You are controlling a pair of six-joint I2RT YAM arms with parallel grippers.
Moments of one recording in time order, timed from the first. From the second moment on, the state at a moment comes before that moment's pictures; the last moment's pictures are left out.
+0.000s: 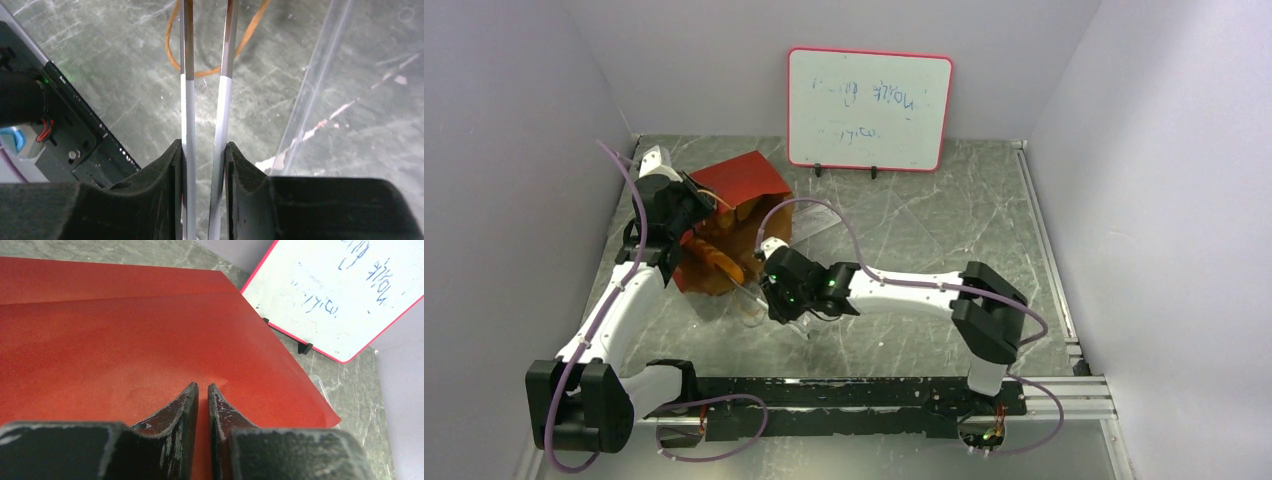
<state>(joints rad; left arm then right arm) -0.07 1.11 0.78 0.02 0.01 -0.56 1.18 1.81 1.26 -0.28 0.03 0.41</state>
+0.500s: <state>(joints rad) -0.09 1.13 0.78 0.02 -0.06 -0.55 1.22 1.44 1.08 -0.33 0.13 0.46</state>
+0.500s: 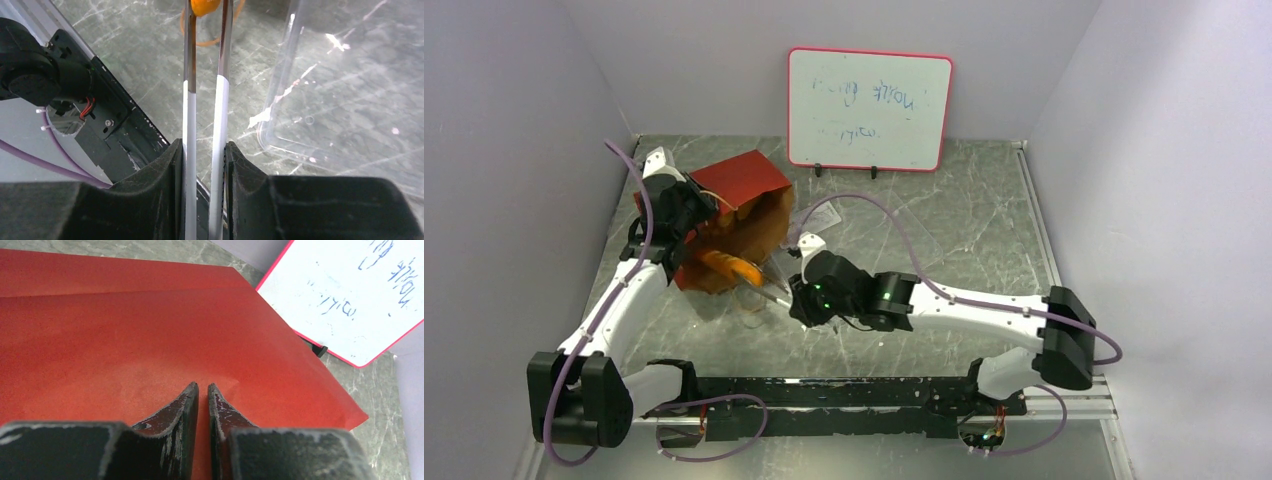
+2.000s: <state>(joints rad) -0.12 1.26 0.89 -0.04 -0.34 -0.52 1.23 0.92 1.02 -0.73 0.46 0.66</state>
